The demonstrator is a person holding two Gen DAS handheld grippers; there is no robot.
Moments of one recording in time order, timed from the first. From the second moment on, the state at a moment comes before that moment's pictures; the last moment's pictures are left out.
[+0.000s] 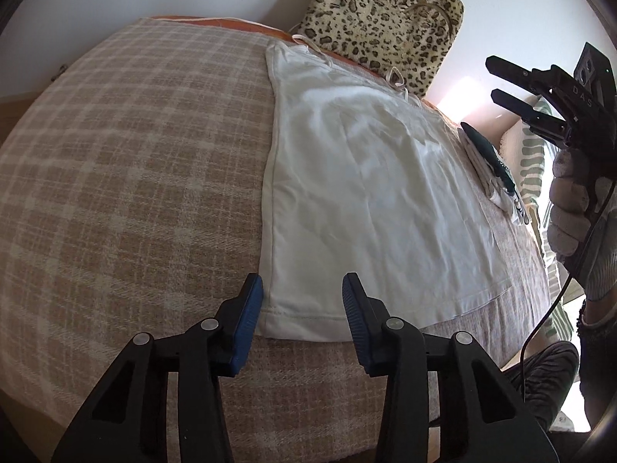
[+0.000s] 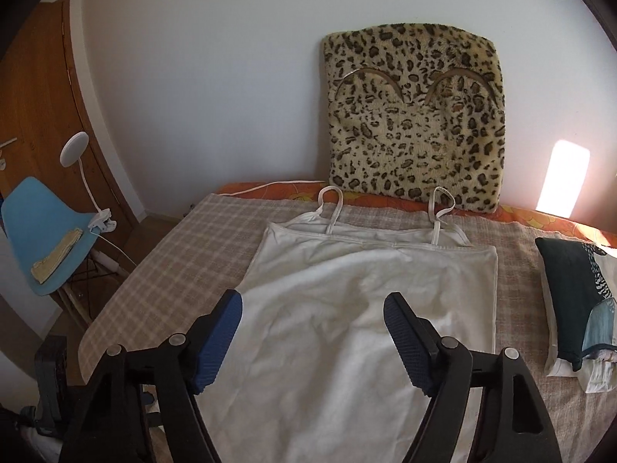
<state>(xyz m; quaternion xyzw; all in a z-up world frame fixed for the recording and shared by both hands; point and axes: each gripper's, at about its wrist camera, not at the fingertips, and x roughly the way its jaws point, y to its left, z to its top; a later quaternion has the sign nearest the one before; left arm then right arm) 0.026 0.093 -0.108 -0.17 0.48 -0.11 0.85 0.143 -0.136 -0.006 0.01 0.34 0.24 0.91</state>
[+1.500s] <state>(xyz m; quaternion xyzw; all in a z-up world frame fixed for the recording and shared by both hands) 0.046 0.107 -0.123 -0.22 0.47 -0.14 0.84 0.376 0.108 -0.121 -0.14 0.51 0.18 0.83</state>
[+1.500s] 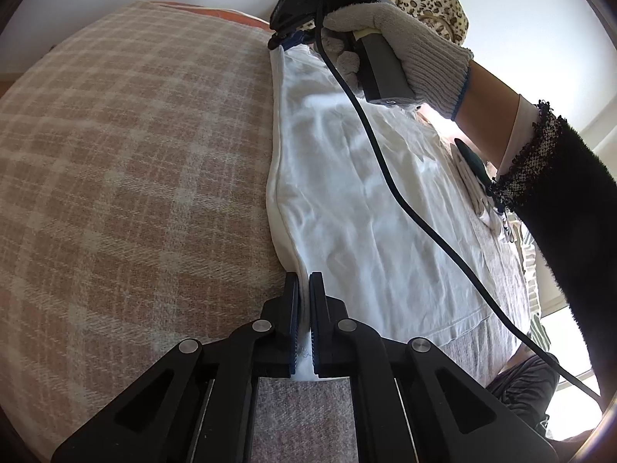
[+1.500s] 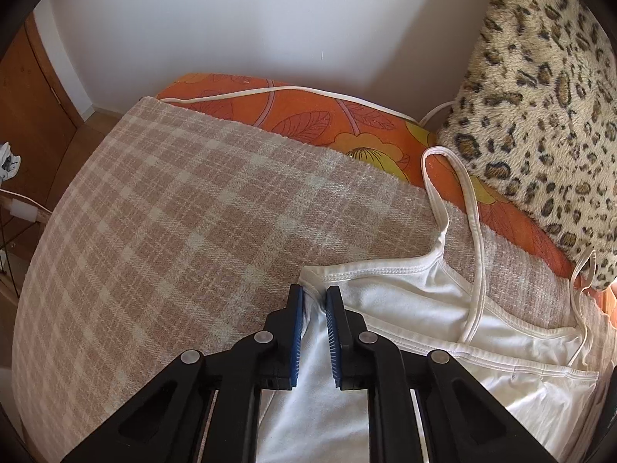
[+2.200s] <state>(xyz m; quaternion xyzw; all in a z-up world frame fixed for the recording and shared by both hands) 0.061 0.036 -0.083 -0.17 0.43 -0.24 0.85 0.361 0.000 -0.053 -0.10 0.46 0.18 0.86</state>
